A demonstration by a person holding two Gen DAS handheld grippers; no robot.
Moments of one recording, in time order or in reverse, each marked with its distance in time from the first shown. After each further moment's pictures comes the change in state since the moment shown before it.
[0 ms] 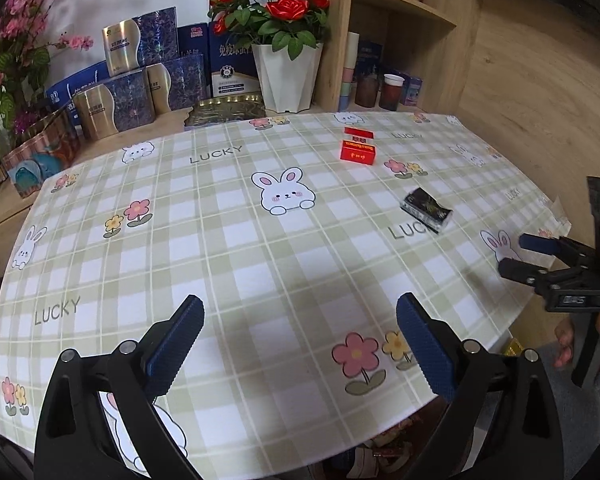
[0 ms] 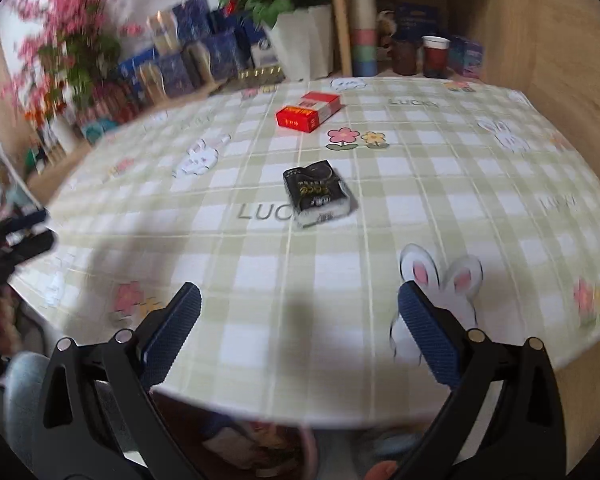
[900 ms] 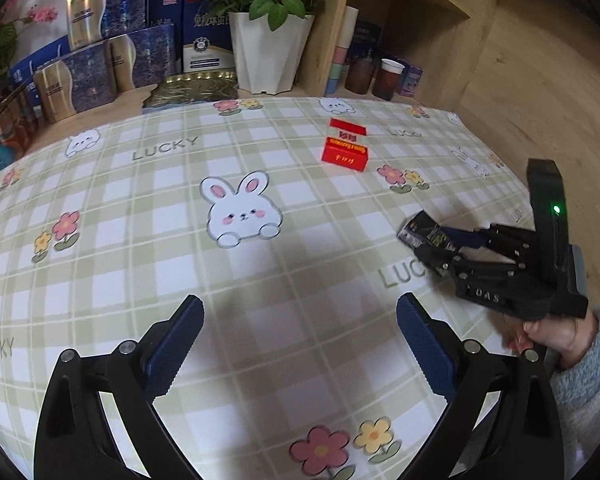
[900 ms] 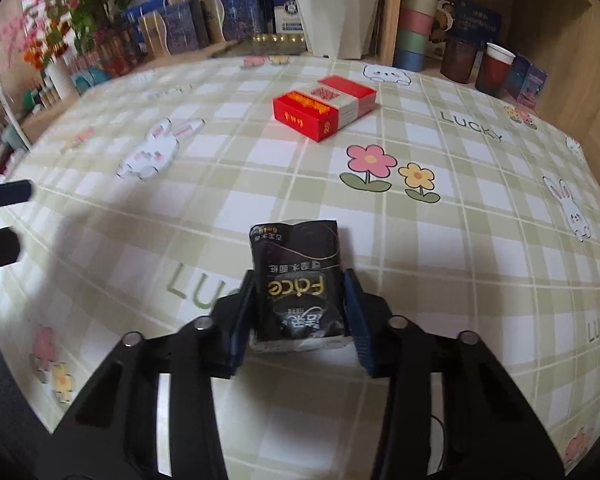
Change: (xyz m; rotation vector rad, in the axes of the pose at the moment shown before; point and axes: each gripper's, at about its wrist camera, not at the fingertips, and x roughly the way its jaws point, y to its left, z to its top) left arm 0.083 -0.018 0.053 -0.045 0.079 -0.097; right arm 0.098 -0.014 0.063 -0.128 0.073 0.048
